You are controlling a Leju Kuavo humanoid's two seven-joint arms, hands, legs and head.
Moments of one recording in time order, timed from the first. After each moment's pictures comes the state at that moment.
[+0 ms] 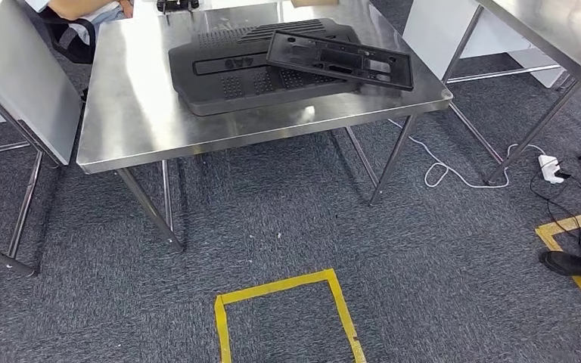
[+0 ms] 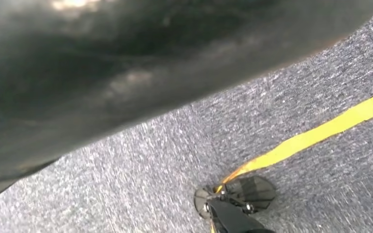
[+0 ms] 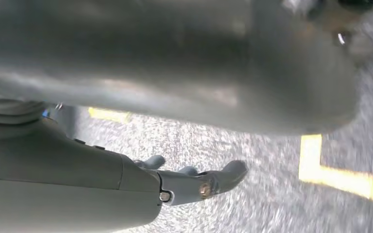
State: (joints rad) left arm -0.06 -0.11 0.98 -0.20 -1.24 0.28 -0.38; right arm 0.00 0.07 0.14 -0.17 0.18 -0.24 0.16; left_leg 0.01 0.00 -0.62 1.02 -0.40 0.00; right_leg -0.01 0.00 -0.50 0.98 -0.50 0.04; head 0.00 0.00
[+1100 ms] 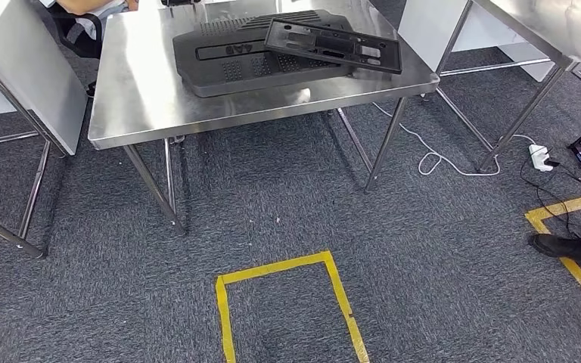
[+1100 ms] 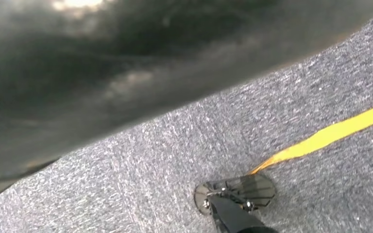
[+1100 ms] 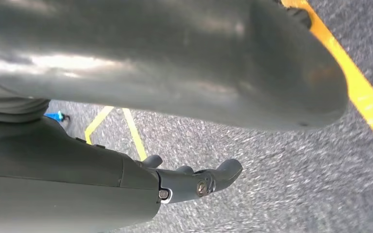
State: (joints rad) left arm -0.06 -0.12 1.01 -0.20 -1.23 0.28 -0.39; right arm -0.01 0.09 -0.17 -0.18 -0.05 -0.36 0.11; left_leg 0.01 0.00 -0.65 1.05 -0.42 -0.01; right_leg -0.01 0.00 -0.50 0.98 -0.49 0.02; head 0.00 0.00
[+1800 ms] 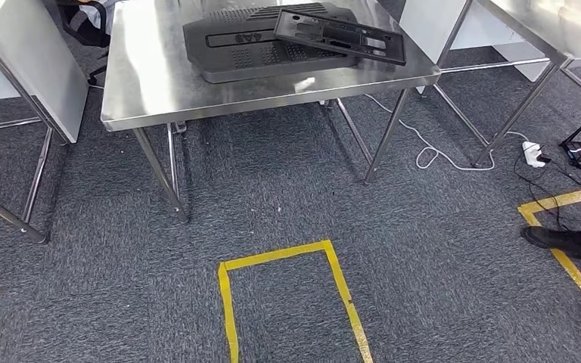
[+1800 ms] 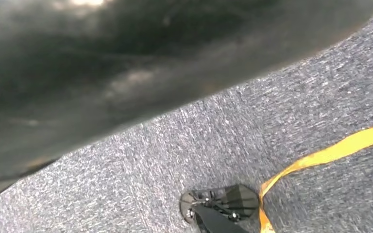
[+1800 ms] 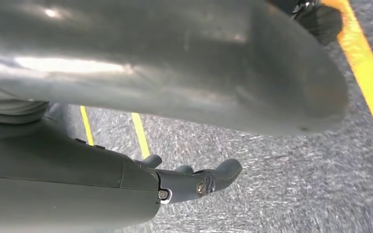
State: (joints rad) left arm -0.06 -0.12 1.01 -0.20 -1.23 0.28 -0.39; right arm -0.01 0.09 -0.13 -0.18 0.08 -0.34 0.09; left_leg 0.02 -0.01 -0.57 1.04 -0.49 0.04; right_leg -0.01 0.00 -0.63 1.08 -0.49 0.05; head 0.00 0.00
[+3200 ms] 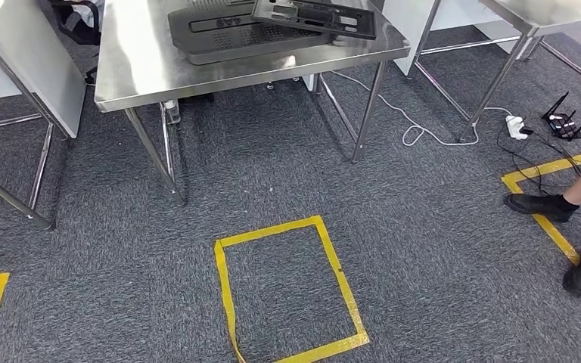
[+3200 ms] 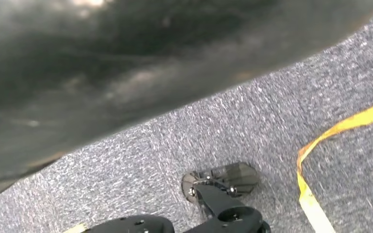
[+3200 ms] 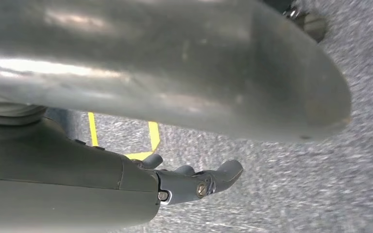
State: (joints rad) left arm -0.06 -0.12 1.03 -0.20 -1.22 0.24 -0.41; right arm -0.01 0.09 -0.04 -0.18 0.15 -0.30 0.07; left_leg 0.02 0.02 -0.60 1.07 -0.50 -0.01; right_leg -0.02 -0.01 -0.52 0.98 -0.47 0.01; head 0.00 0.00
